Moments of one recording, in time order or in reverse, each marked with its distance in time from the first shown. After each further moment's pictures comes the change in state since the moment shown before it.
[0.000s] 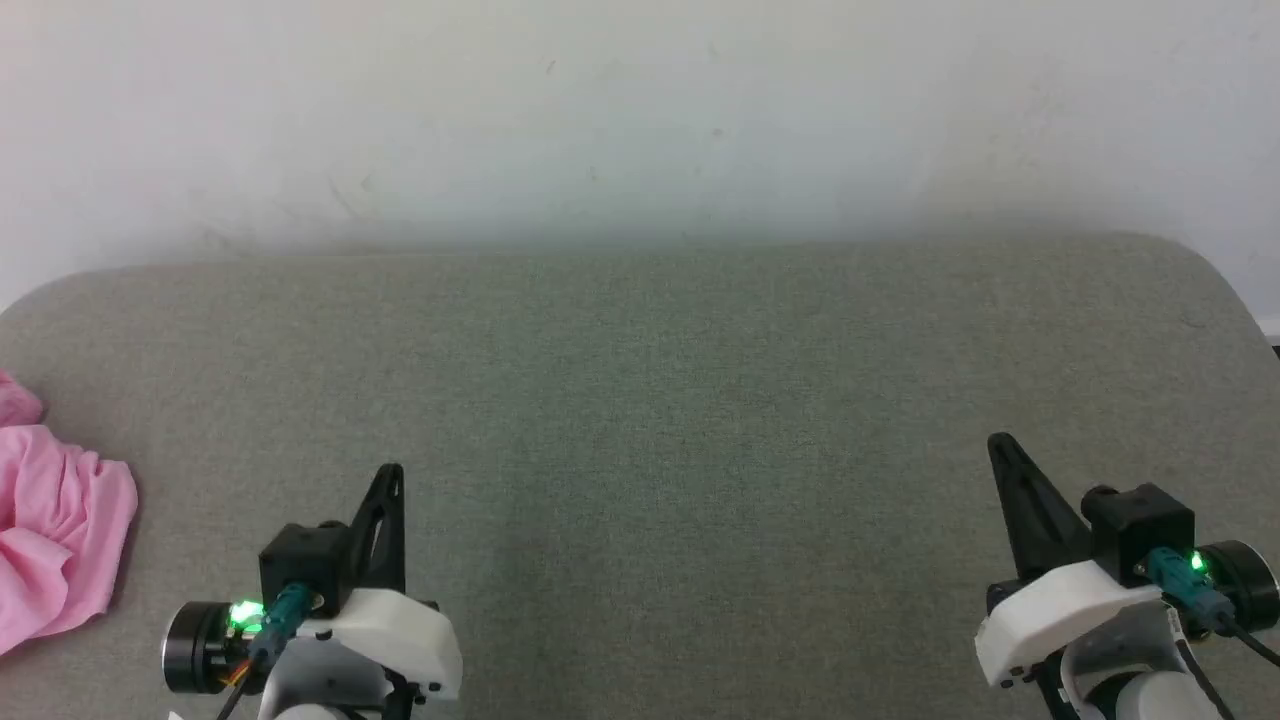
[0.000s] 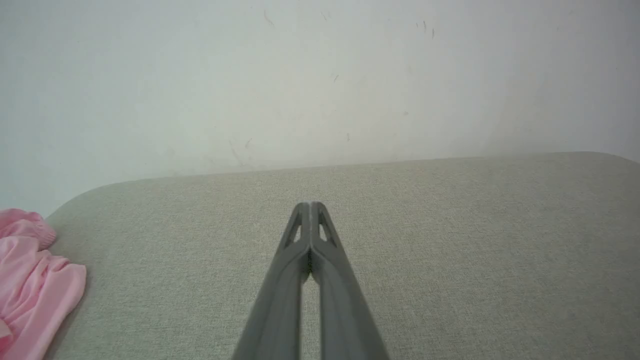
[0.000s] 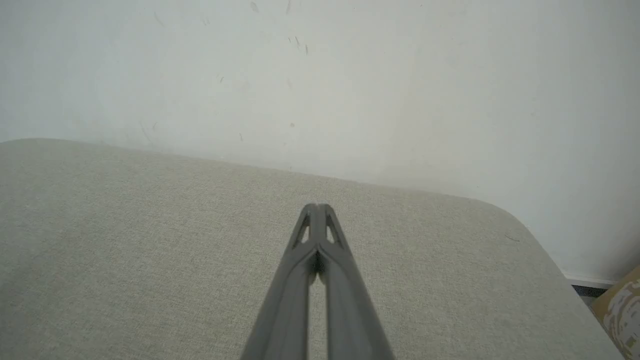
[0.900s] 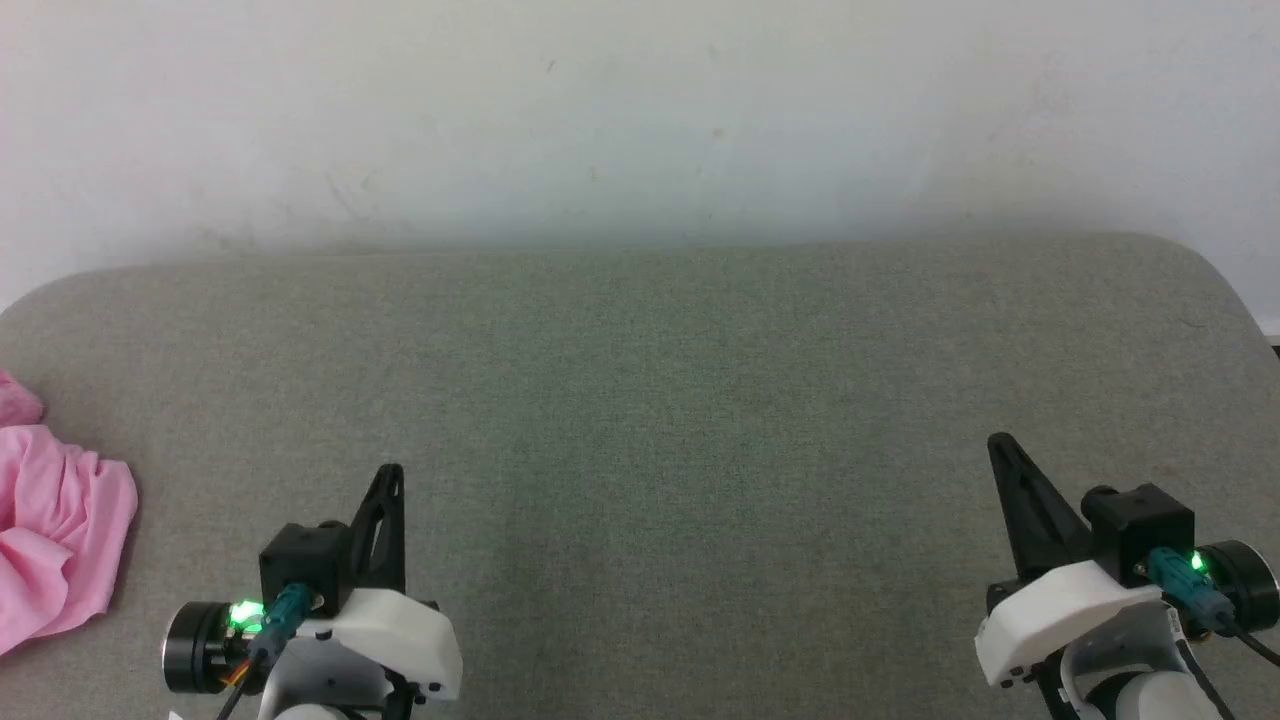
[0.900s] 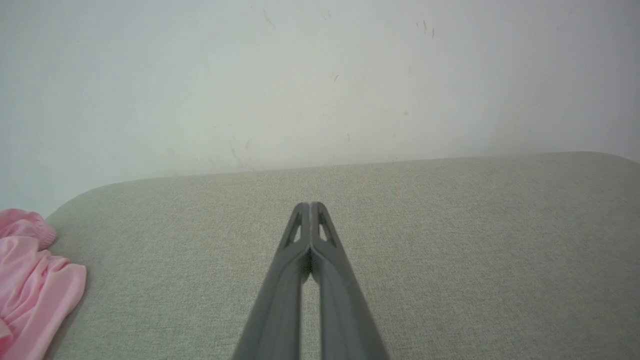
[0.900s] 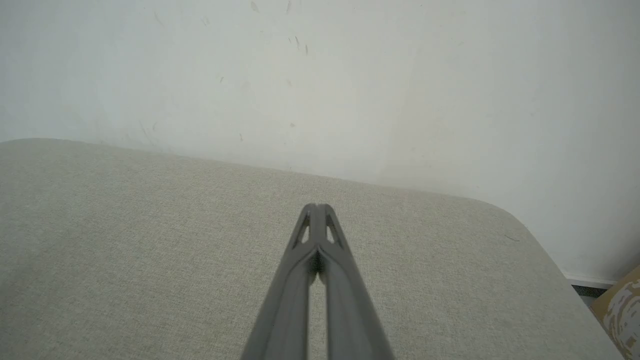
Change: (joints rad) left arm 0.000 0.000 0.000 0.000 0.000 0.000 0.000; right arm 0.000 0.000 0.000 0.000 0.000 0.000 0.000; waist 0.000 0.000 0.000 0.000
